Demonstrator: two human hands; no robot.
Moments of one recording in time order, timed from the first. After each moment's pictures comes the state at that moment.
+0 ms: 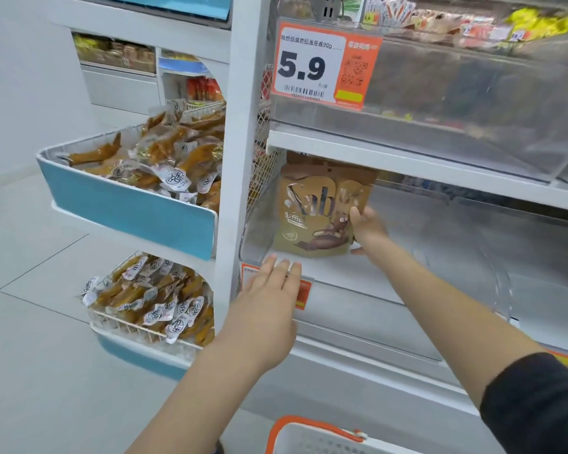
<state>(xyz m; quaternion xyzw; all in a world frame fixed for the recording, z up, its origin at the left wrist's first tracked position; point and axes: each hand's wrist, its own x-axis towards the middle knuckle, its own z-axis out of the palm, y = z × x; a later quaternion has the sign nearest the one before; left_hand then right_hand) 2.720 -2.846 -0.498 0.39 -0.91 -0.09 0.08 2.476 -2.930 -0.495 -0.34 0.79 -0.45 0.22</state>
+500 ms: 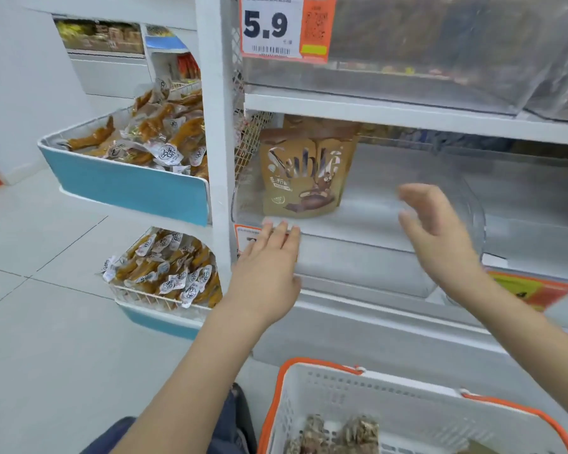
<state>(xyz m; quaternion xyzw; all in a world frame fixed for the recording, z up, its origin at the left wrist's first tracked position) 2.713 -2.815 -0.493 0.41 -0.91 -0.09 0.08 2.492 -2.741 -0.482 -0.51 0.69 -0.51 0.07</state>
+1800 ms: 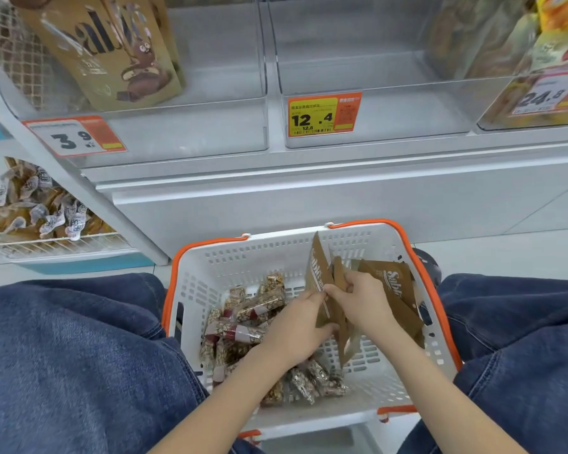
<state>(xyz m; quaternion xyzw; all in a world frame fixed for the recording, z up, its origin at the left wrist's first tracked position) 2.621 -2.558 -0.658 0.25 -0.89 -0.37 -0.08 2.501 -2.483 -0.675 -0.29 0.89 -0.27 0.24</state>
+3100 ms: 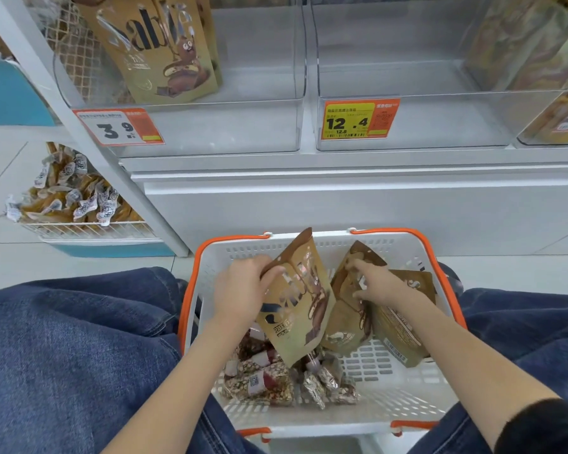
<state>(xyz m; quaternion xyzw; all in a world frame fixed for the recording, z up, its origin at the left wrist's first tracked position) 2.665 -2.639 -0.639 0.41 -0.88 -0.21 0.11 2.426 -2.514 -0.735 -0.45 0.82 -0.08 0.34</state>
